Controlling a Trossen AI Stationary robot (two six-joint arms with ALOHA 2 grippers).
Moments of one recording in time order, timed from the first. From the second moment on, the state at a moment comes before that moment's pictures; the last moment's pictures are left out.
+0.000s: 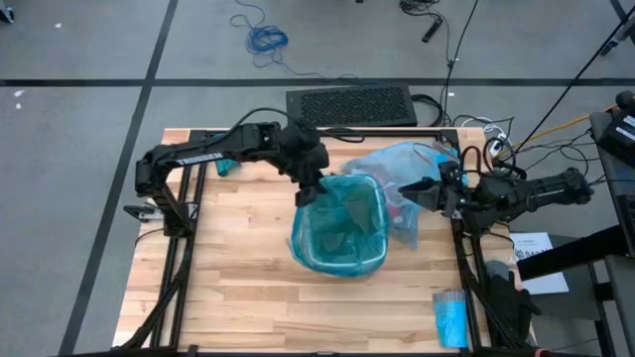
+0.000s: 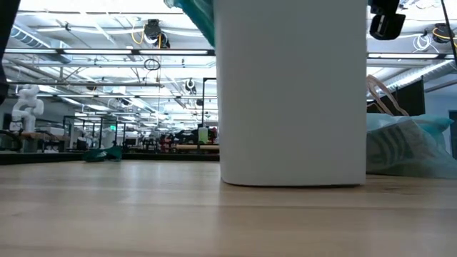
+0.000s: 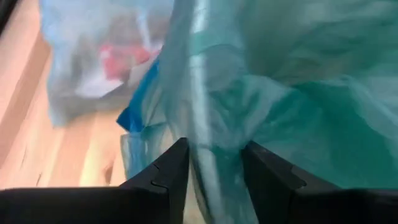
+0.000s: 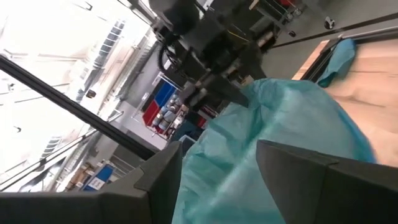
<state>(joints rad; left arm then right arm) 0.20 1.70 1.77 -0.93 0.28 -0.03 0.20 0.45 0.51 0.05 0.28 0.96</state>
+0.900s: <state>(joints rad) -0.04 1.55 1.77 -1.32 -0.29 -1.23 0.20 0.46 0.51 -0.13 0.22 0.92</state>
